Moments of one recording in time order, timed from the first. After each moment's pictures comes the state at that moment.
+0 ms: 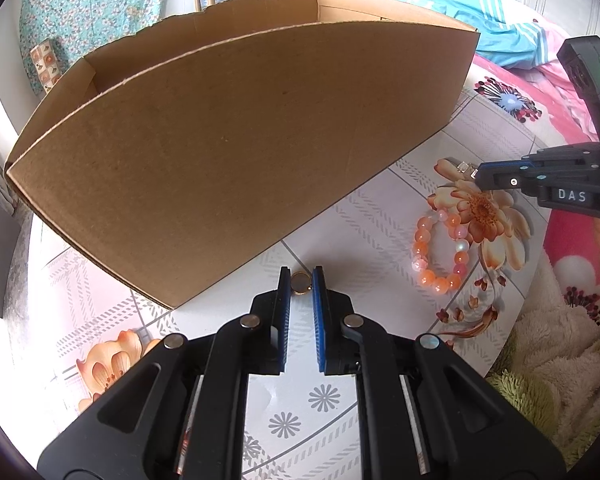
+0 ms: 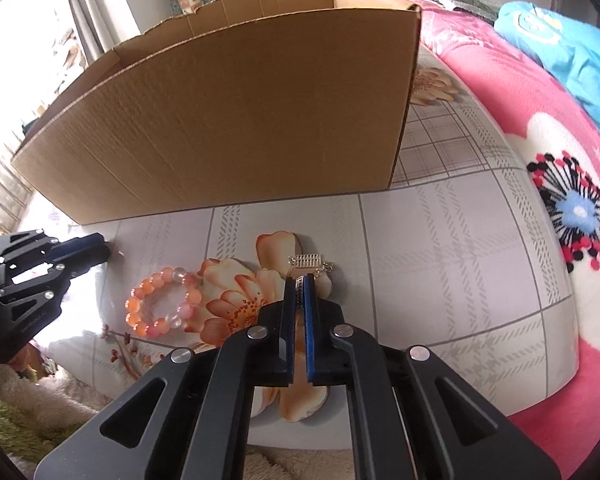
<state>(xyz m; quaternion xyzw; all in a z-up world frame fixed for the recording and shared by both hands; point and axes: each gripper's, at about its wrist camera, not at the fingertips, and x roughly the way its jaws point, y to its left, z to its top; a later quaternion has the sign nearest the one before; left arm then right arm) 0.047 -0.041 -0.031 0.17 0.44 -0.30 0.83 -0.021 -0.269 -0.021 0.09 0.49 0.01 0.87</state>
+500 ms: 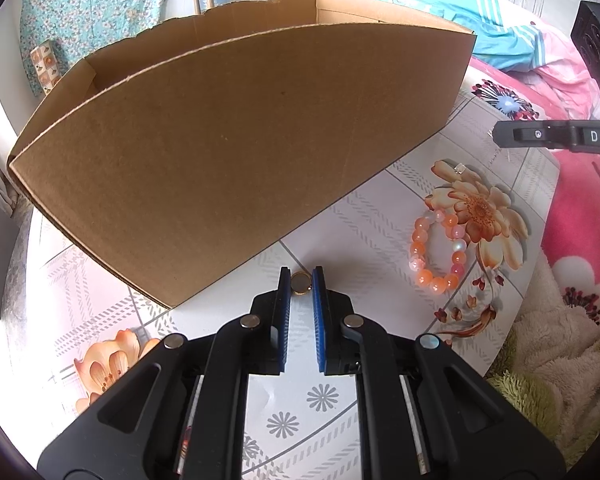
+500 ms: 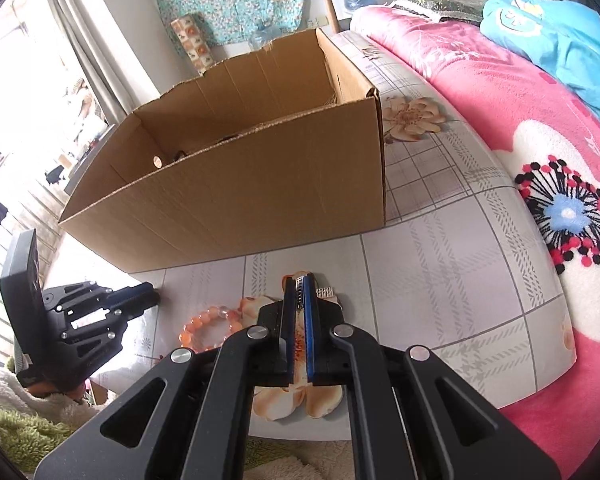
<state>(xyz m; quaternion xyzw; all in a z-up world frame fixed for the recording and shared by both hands) 0.044 -0.037 -0.031 0.16 0.43 -0.31 0.83 -0.037 -0.279 0.014 0.16 0.44 0.02 0.88</state>
